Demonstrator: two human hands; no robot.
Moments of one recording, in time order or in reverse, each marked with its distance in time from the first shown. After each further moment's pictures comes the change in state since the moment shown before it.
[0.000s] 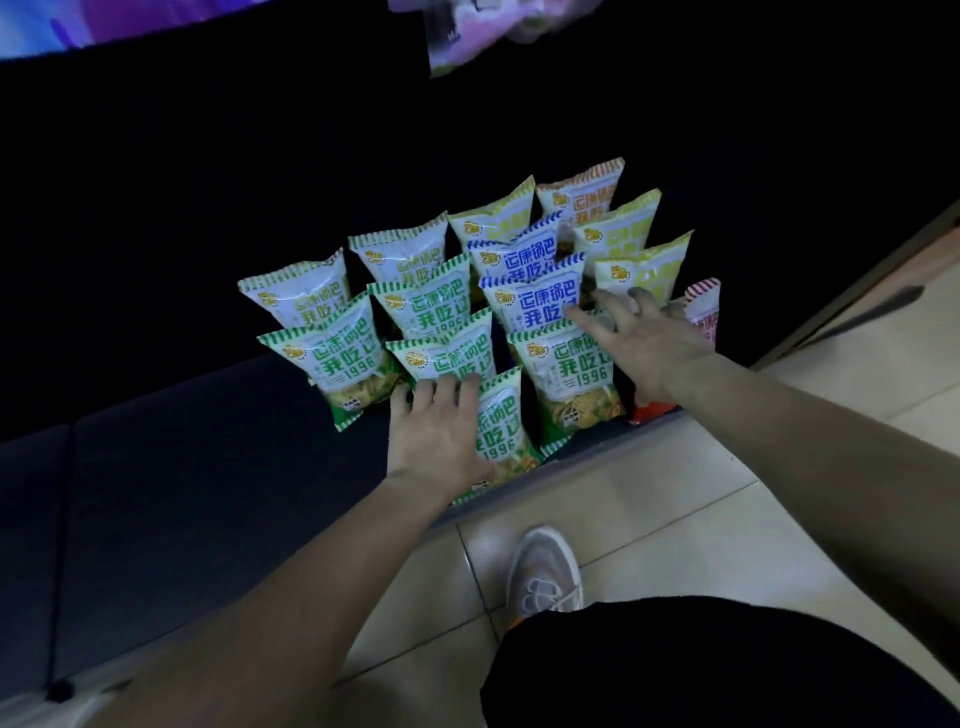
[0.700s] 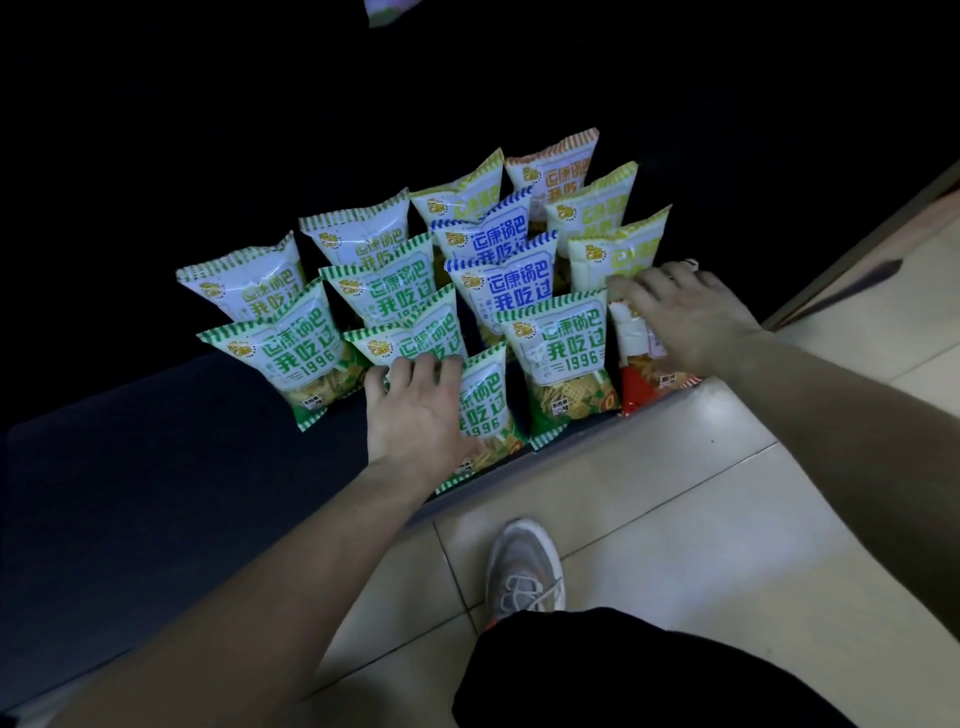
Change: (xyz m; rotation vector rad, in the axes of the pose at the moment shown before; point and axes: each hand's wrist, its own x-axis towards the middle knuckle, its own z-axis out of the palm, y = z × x) left_hand 0.021 0.014 0.004 -0.029 0.105 -0.040; right_hand -0.004 0.062 0.034 -0.019 0.124 0.043
